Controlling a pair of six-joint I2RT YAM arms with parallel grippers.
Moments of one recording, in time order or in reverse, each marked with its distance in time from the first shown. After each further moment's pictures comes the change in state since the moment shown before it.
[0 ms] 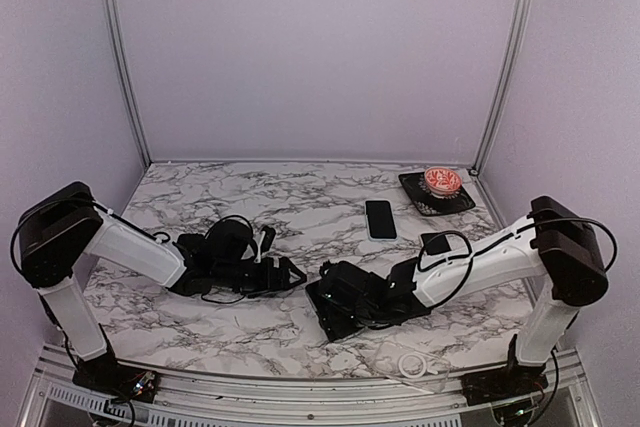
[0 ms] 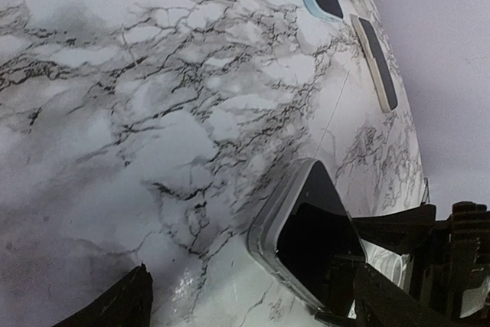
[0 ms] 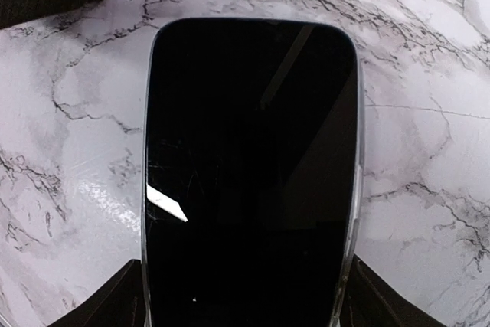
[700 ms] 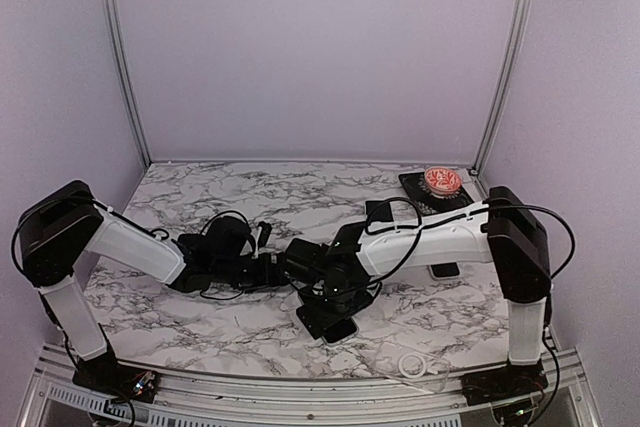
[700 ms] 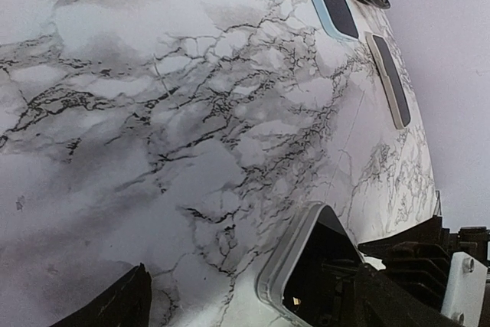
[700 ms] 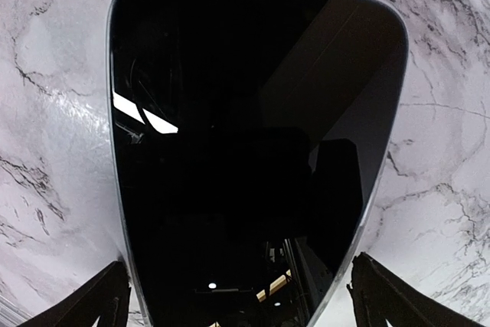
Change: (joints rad) left arm 0.022 0.018 0.013 0.013 -0.021 0.015; right arm -0.050 0.272 0.506 -0.610 -0.206 -0.085
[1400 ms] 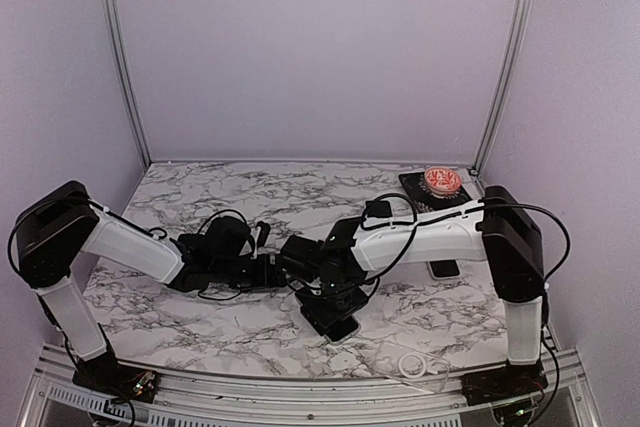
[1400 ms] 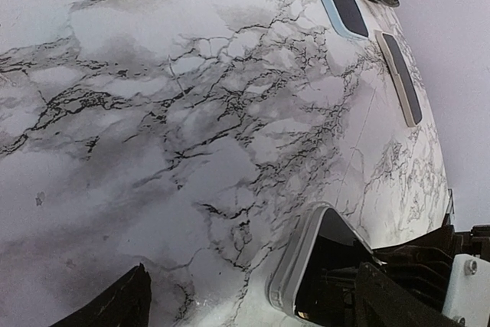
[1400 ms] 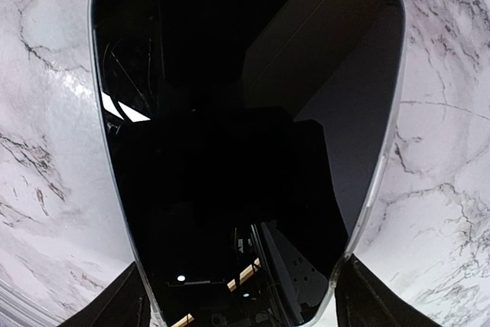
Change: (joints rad) left arm 0.001 -0.021 0.000 -0.048 -0.040 0.043; right arm -0.016 0.043 0.079 -0.093 -0.027 -0.063
